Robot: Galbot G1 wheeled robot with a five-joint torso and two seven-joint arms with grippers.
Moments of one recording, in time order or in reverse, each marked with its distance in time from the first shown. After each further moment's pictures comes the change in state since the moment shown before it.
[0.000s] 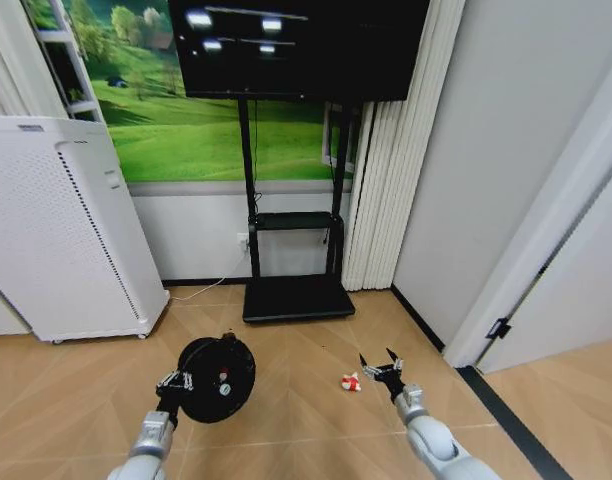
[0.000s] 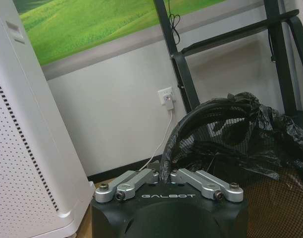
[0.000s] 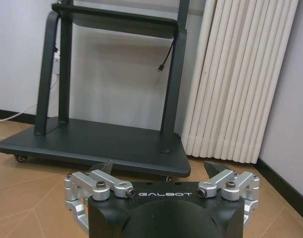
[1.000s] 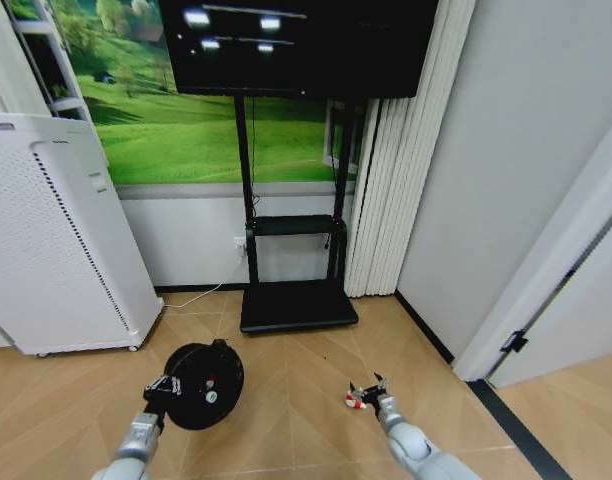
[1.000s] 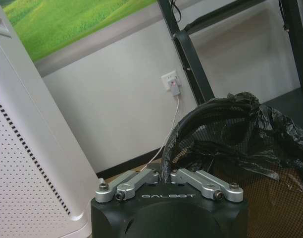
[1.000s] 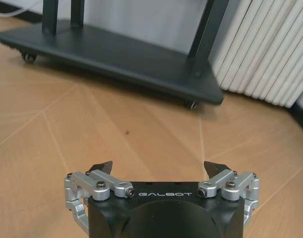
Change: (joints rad) left arm 0.026 0.097 -0.044 0.026 -0.019 0.023 -0.007; right arm 0.157 0.014 -0.308 -0.219 0.001 -0.155 0.093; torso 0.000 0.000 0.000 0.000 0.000
